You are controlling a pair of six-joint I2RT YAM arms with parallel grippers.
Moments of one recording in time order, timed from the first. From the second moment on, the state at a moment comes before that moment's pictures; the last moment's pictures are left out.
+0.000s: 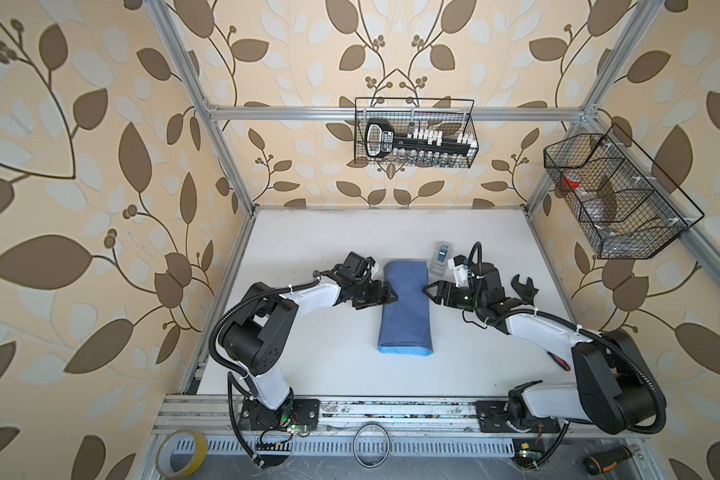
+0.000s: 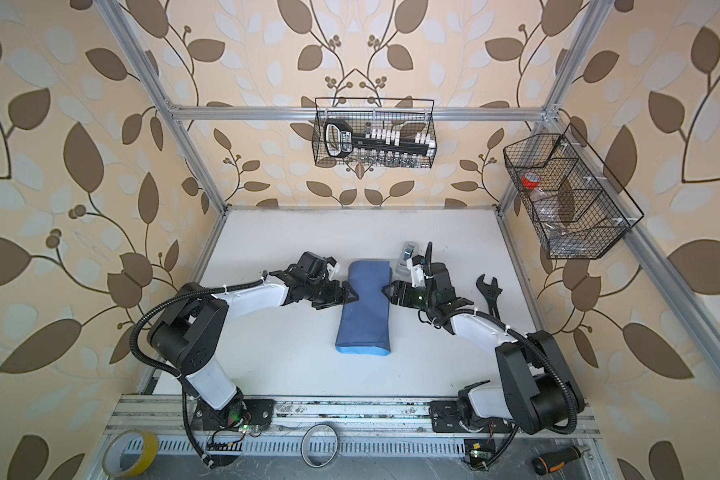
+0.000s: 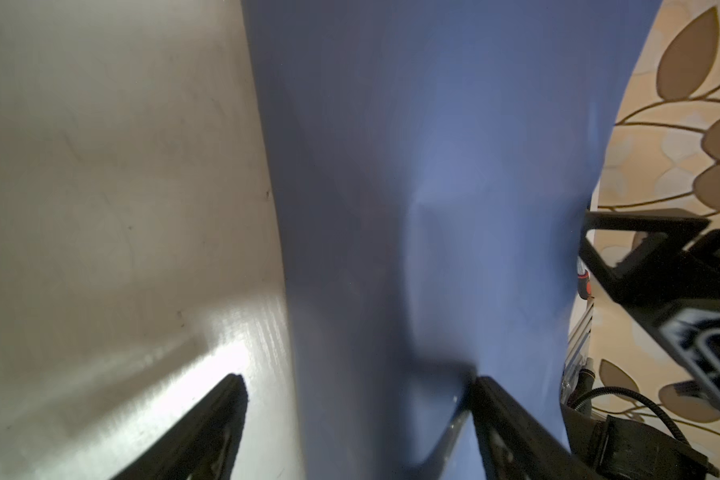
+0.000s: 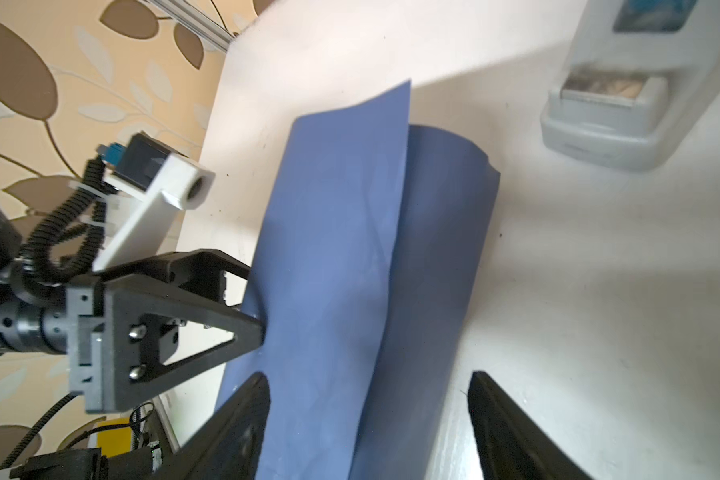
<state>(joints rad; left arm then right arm) -0.53 1.71 0.96 -0.20 0.48 -0.63 0.31 1.36 0.60 0.10 -0.42 0.54</state>
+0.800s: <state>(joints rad) -0.53 1.65 0.90 -0.20 0.45 -0.66 0.44 1.52 0.64 0.16 -0.40 0.58</state>
